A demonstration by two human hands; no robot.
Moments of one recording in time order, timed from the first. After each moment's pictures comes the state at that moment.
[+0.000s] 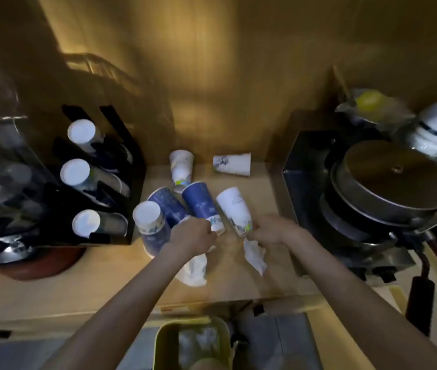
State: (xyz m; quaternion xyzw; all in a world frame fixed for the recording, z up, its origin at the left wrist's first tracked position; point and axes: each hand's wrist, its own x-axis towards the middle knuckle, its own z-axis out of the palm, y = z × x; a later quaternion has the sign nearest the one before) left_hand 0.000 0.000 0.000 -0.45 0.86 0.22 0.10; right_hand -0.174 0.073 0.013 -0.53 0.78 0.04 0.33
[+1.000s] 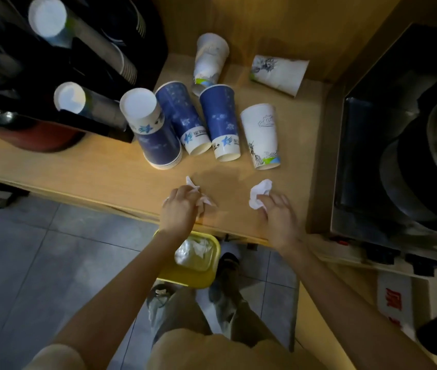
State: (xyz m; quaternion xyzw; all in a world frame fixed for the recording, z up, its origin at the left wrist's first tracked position) left_hand 0.033 0.081 -0.145 -0.58 0.79 0.20 -0.06; right_hand -0.179 0.142 -0.146 -0.62 0.76 -0.07 0.18
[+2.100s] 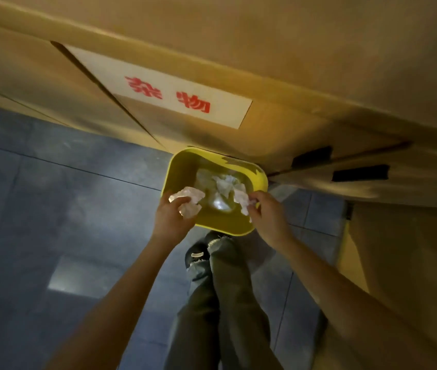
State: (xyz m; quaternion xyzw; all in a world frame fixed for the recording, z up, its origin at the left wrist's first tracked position) left_hand 0.184 0.200 -0.406 -0.70 0.57 0.44 -0.02; right_hand -0.020 0.233 -0.415 -0.50 0.75 -0.12 0.41
